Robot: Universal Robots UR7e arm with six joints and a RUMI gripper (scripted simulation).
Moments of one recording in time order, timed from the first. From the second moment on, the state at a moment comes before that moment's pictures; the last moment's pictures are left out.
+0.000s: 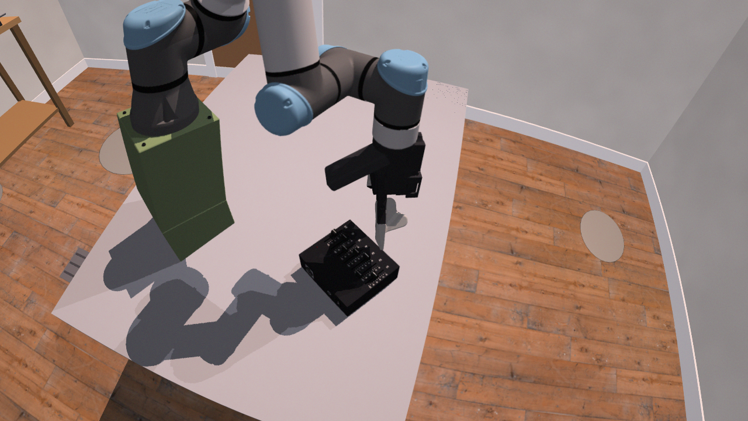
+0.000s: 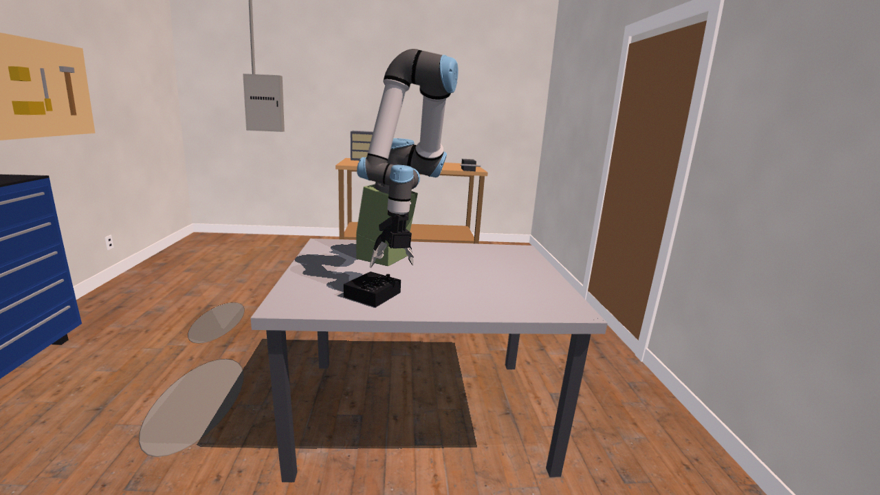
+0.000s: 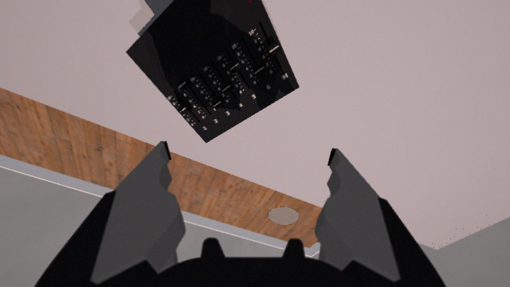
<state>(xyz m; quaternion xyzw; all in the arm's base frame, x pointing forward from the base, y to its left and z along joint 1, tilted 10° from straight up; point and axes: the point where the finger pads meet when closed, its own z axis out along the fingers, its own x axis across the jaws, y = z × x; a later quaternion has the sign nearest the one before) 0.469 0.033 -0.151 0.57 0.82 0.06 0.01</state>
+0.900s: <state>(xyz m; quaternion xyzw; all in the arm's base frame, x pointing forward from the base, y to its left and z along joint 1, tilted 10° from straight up) 0.476 0.033 -0.156 0.39 0.92 0.06 0.02</state>
